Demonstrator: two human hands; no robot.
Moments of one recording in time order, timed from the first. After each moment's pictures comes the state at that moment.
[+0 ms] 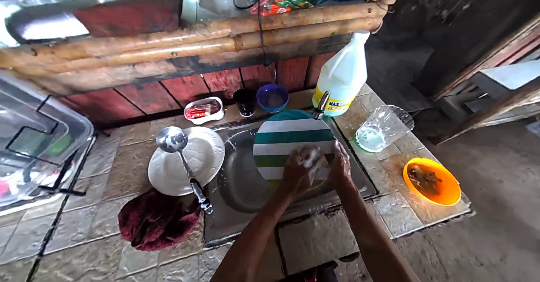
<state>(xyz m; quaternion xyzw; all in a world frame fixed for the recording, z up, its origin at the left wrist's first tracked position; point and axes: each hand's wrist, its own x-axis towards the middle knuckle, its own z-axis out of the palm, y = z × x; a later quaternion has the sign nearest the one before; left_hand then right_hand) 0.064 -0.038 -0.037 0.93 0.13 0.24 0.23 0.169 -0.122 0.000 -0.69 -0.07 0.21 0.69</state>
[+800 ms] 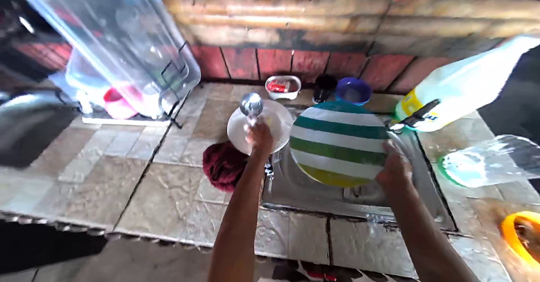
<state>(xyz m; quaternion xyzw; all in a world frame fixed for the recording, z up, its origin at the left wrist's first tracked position) -0.130 0.127 0.005 0.73 0.65 0.04 0.22 0.085 -0.067 0.057 -0.70 -0.06 0.29 0.65</state>
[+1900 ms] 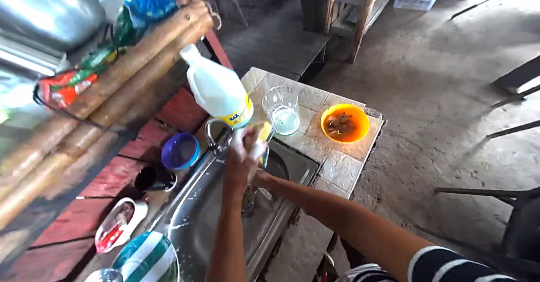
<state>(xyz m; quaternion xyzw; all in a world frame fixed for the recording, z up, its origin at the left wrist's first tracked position) 0.175 -0.069 0.105 0.90 0.11 0.08 0.41 0.208 -0.116 -0.049 -0.68 -0.14 0.49 0.52</state>
